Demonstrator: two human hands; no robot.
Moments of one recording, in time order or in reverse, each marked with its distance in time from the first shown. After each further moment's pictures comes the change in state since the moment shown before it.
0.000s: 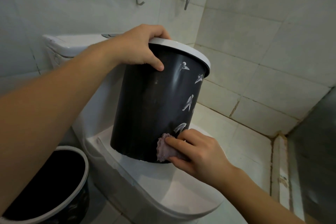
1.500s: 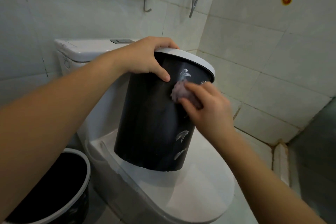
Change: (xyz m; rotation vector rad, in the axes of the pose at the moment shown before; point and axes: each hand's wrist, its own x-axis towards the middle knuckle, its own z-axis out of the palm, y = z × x) left_hand -0.009 -0.007 -0.003 -0.049 -0.021 0.008; right_hand 0.090 0.030 -0.021 -0.062 0.334 0.317
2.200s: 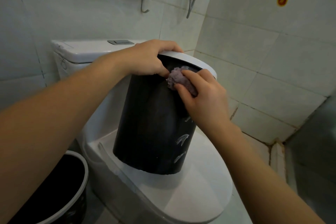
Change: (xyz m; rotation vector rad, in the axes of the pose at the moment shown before) left_hand -0.002 0.014 0.005 0.057 -0.074 -0.011; right_hand 0.028 -0.015 -0.003 -0.001 0.024 0.104
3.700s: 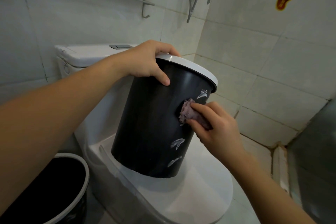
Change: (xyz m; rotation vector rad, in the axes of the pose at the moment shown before) left_hand 0.003 -0.005 -0.005 -0.124 0.030 0.006; right_hand -0.060 0.042 -0.015 0.011 -0.106 -0.134
